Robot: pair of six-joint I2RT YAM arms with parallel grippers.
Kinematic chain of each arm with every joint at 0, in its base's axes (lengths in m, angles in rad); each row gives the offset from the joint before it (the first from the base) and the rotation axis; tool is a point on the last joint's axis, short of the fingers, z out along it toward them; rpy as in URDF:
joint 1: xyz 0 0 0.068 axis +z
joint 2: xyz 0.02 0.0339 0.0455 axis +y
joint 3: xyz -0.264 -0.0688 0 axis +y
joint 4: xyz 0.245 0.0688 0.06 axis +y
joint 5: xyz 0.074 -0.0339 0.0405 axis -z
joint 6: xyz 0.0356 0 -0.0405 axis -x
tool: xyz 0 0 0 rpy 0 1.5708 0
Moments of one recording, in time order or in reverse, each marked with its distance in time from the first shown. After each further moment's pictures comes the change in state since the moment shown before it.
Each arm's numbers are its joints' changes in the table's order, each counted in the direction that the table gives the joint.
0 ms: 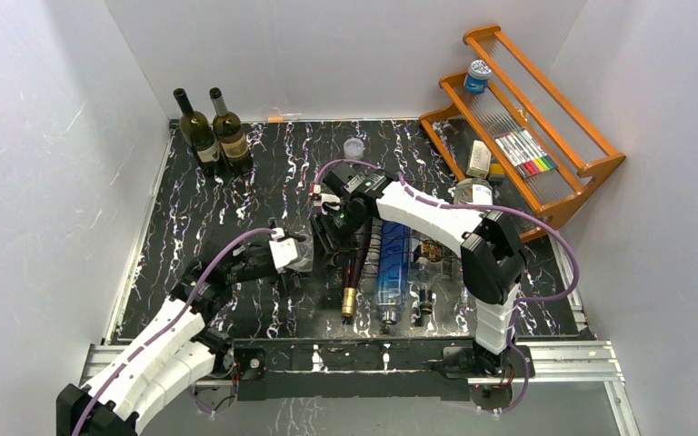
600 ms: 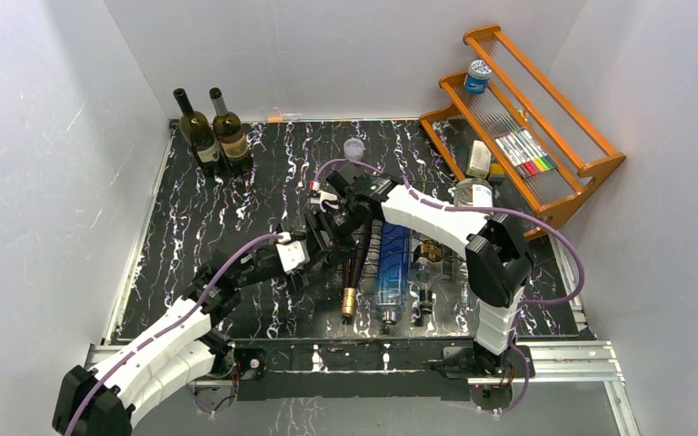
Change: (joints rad) left arm -0.084 0.042 0.105 -0.243 -0.103 0.041; right arm -0.009 -0.024 0.062 -0.127 -0.086 -0.059
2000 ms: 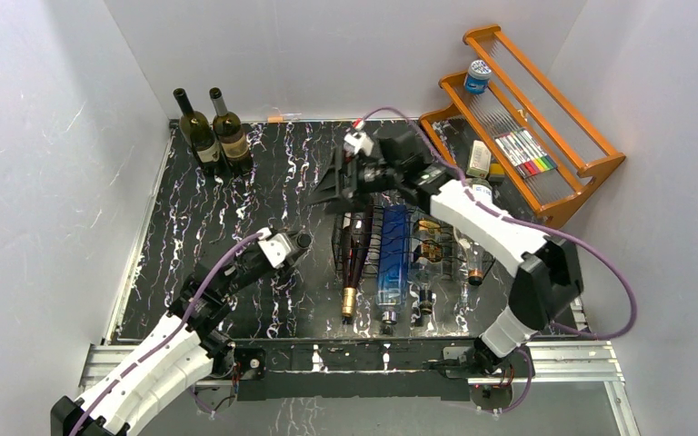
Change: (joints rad) left arm -0.007 -0.168 -0.002 0.014 -0.218 0.088; right arm -0.134 -0.230 0.129 -0.503 0.019 -0.289
